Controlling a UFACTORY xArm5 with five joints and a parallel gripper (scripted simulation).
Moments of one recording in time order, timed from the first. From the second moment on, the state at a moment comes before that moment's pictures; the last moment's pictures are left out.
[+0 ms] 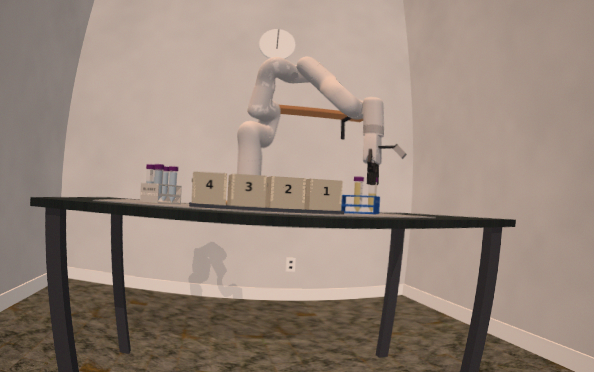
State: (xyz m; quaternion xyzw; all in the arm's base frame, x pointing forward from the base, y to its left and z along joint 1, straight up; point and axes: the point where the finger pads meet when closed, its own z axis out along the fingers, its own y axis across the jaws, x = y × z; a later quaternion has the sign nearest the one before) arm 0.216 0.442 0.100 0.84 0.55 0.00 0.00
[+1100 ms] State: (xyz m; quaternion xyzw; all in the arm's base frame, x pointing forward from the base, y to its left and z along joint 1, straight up) arm 0.216 0.442 0.099 0.84 0.55 0.00 0.00
